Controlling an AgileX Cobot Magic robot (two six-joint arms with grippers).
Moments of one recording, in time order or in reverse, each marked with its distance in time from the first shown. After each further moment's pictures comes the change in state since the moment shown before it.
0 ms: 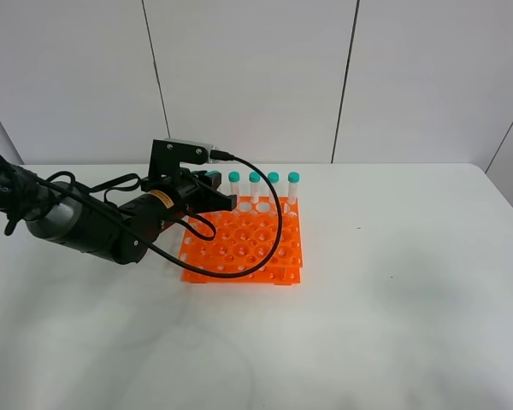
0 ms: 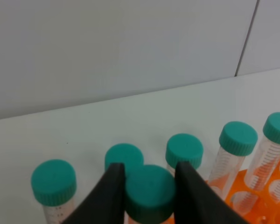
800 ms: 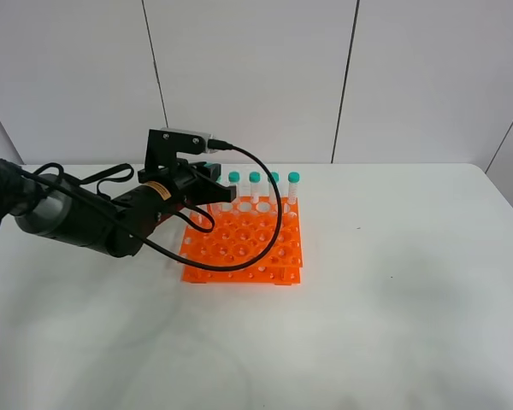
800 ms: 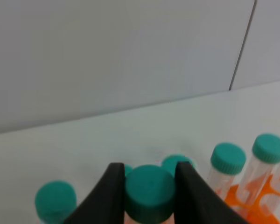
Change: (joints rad) left arm 0.000 -0.038 0.000 0.001 0.026 -0.001; right arm 0.000 0.000 0.000 0.000 0.004 0.000
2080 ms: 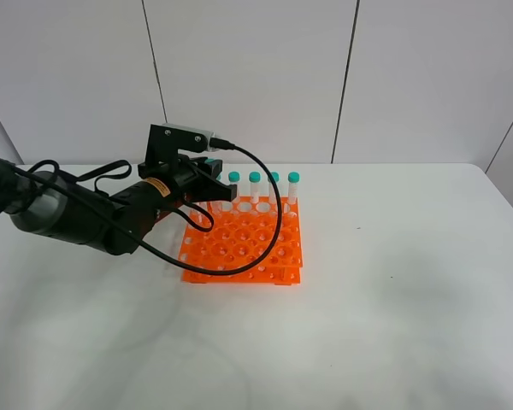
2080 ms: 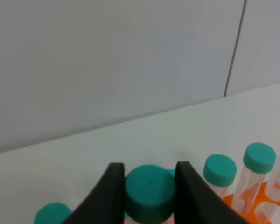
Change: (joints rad) left arm 0.000 -0.028 0.001 0.025 -0.008 0.033; right arm 0.000 0.000 0.000 -0.002 0.000 0.000
